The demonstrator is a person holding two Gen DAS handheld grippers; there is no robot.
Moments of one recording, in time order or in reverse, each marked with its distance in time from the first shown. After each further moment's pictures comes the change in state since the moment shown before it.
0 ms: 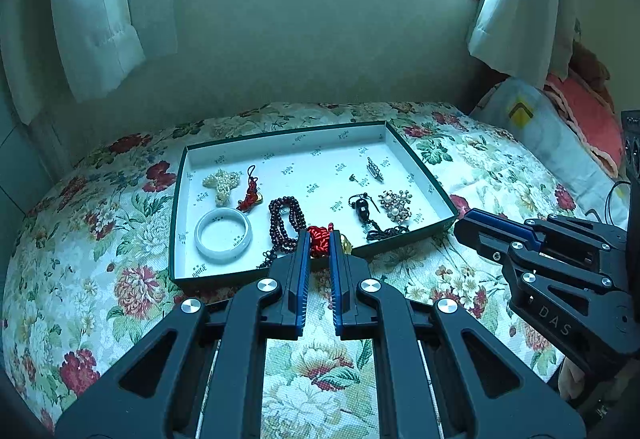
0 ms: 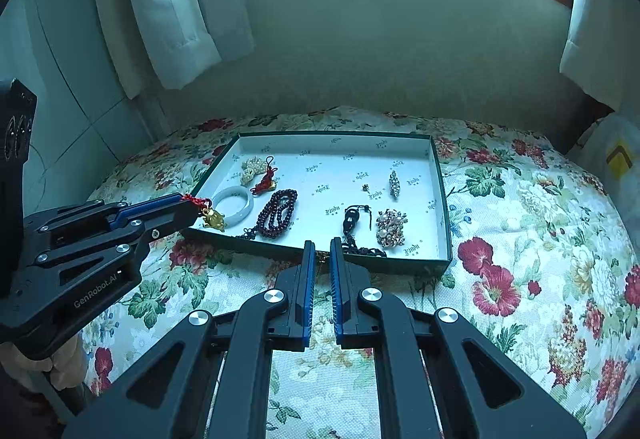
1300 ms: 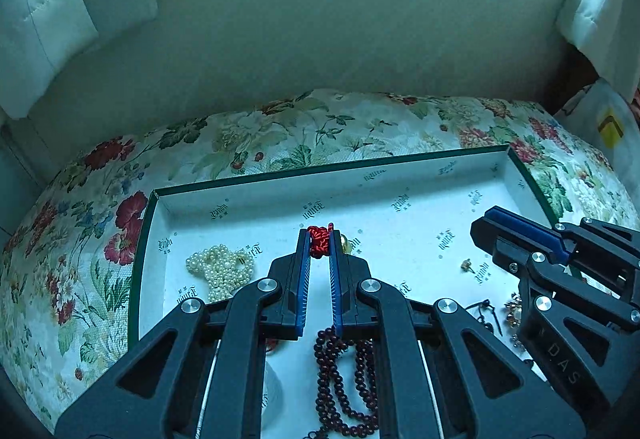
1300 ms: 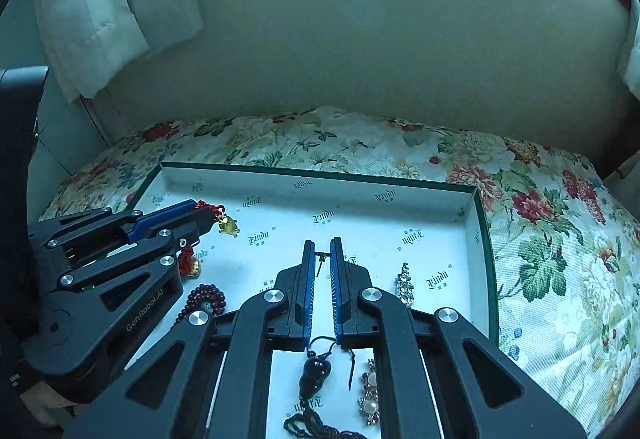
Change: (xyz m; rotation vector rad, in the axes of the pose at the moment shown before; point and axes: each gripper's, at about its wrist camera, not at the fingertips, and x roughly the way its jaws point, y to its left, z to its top) left arm 0.187 0.047 0.076 -0.048 0.122 0.140; right arm 0.173 -0.036 0.085 -0.013 0.091 -0.032
